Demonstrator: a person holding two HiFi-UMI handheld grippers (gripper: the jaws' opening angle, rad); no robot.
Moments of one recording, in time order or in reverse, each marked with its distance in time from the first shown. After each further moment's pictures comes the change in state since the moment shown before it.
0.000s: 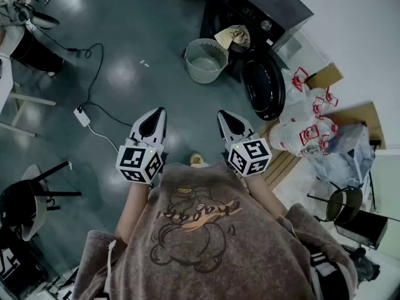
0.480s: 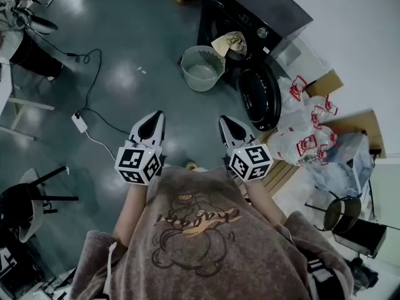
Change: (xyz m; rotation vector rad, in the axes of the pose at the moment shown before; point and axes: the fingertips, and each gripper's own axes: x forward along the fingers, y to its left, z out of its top) left arm 0.056 -0.016 -0.005 -0.013 0.024 0.027; right arm 0.000 -0.064 0.007 0.039 -0.005 0.007
